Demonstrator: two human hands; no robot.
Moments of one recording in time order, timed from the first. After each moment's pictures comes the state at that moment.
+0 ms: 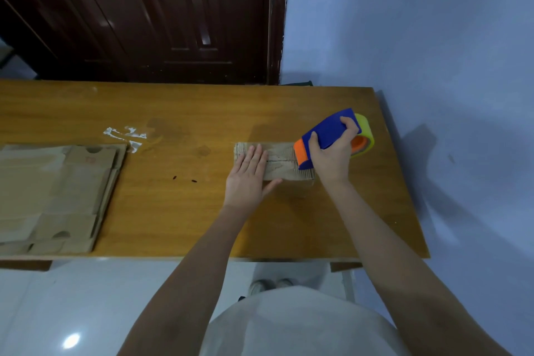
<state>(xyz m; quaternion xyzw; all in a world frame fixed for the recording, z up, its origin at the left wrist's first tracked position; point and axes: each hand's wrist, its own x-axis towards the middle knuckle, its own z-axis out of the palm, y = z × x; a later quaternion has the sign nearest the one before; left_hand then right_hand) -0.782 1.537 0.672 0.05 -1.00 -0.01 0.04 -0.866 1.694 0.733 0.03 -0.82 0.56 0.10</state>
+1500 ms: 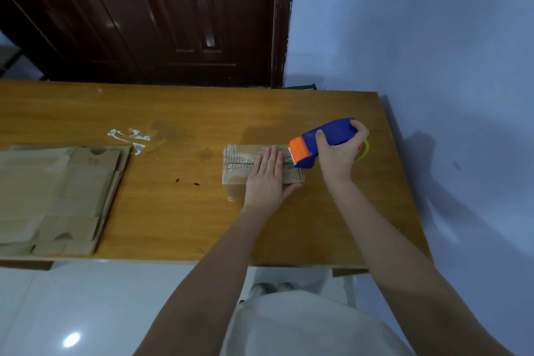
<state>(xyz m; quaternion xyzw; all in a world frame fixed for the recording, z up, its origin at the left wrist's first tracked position) -0.801 1.565 0.675 0.05 -1.00 -0.01 0.01 -0.883 1.684 0.732 -0.06 -0.73 0.68 0.10</state>
